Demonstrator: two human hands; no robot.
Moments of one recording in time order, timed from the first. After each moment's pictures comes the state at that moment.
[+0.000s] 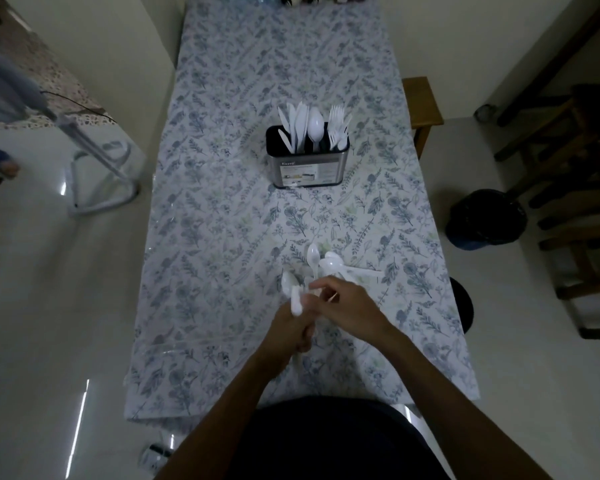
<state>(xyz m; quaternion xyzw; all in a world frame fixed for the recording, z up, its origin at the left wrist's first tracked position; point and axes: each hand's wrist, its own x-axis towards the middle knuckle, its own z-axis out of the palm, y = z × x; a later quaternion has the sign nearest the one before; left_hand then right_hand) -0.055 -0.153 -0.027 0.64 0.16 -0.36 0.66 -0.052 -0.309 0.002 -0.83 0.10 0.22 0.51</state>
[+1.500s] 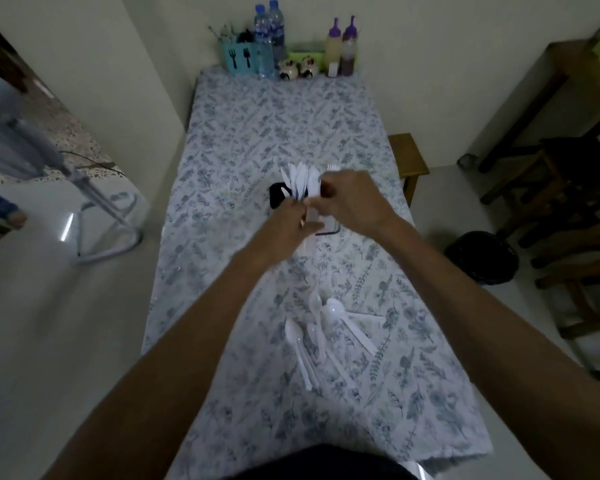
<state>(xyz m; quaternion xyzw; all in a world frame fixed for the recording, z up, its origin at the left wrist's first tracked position) 0.157 -0.174 0.096 0.90 -0.26 -0.11 0.34 0.135 -0.342 0.144 -0.93 -0.07 -0.05 0.35</state>
